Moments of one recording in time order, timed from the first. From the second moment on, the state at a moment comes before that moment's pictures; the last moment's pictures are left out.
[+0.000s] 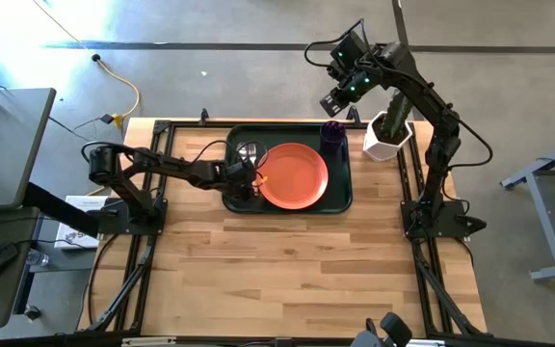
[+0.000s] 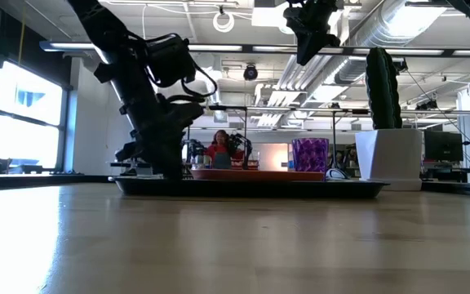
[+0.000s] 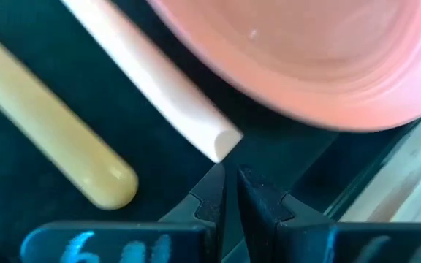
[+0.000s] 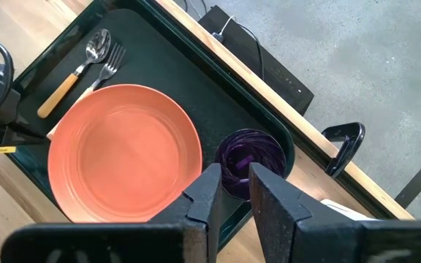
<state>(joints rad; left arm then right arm) 0.22 1.64 0.79 -0.22 0.02 -0.73 -0.67 1.87 2.31 -1.53 0.01 0.13</state>
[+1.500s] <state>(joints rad) 0.20 1.65 0.85 -0.23 0.01 -0.74 -0.67 1.87 2.31 -1.53 0.01 0.13</state>
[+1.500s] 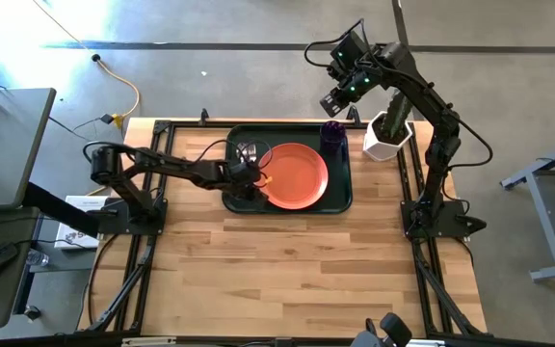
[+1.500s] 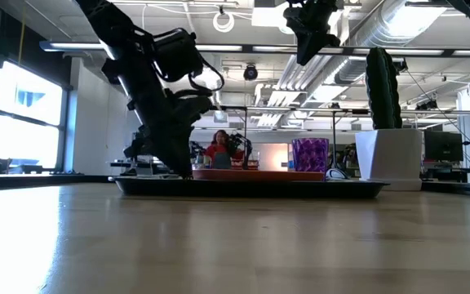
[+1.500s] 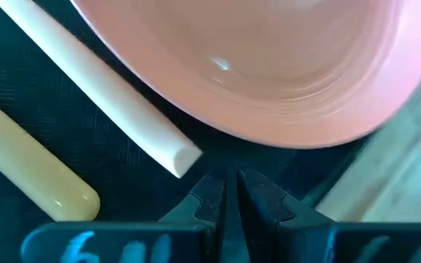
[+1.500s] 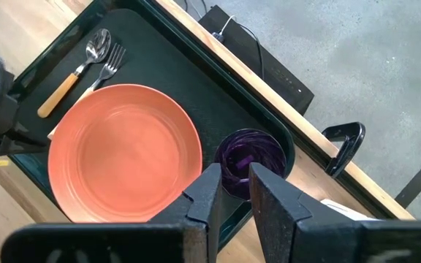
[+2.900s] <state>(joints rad) 0.23 1.70 0.85 -0.27 -0.01 -0.73 -0.67 1.87 2.31 -1.54 0.01 0.12</state>
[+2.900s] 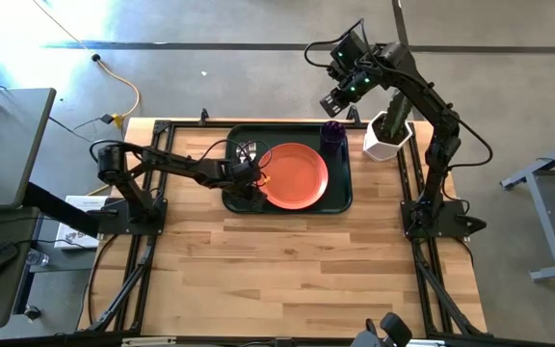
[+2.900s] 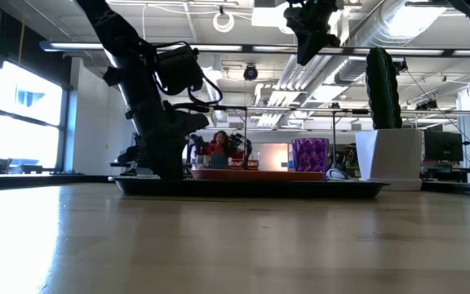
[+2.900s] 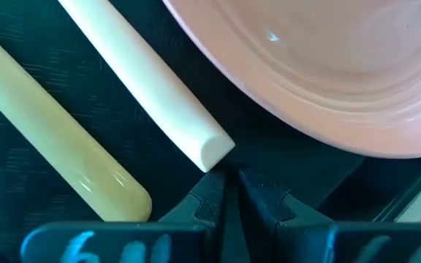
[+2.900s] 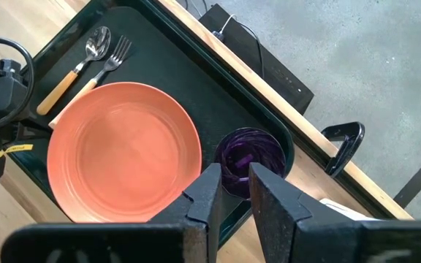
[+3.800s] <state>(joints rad) 0.24 1.70 0.88 -0.33 0.00 -0.75 -0.67 1.87 2.31 -1.54 0.01 0.12</state>
